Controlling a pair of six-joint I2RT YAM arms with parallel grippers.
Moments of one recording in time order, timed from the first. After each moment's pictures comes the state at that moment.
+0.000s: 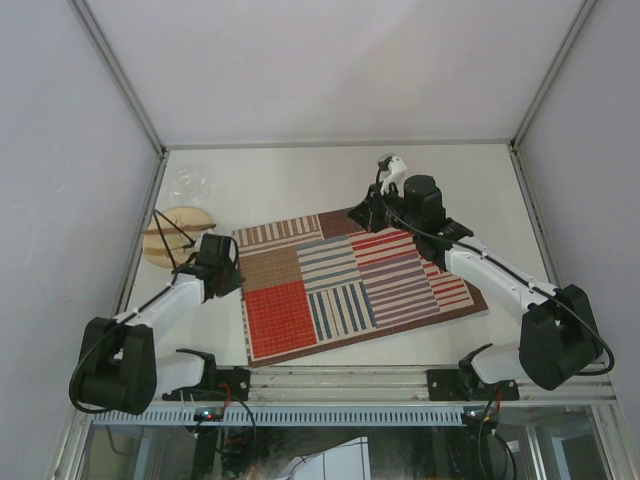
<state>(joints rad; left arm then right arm) -0.20 1.20 0.55 -0.36 -0.19 -0.69 0.50 1.37 0.96 0.09 -0.37 0.38</state>
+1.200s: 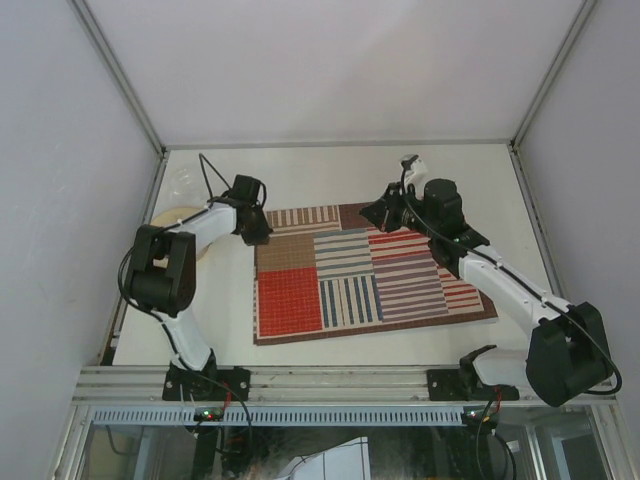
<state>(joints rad) -0.25 1.80 1.16 -0.45 -0.03 -0.62 0.42 1.28 0.87 0.14 -0.43 0.49</state>
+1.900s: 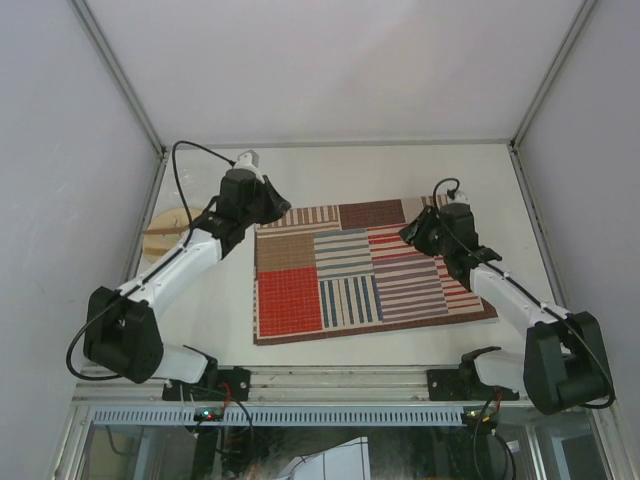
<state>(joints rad) -0.39 1.43 1.08 -0.20 0.00 -0.64 0.28 1.22 0.72 -0.03 -0.09 0.68</state>
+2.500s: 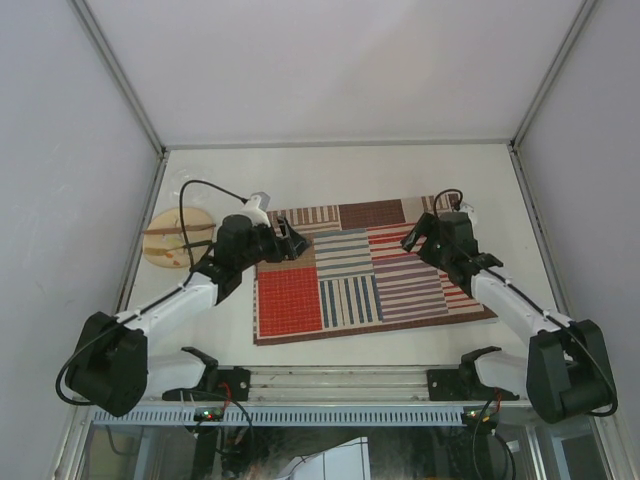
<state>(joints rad) -0.45 1.21 0.62 0.18 0.21 -0.58 0.27 1.19 0.60 -0.14 0.03 0.74</state>
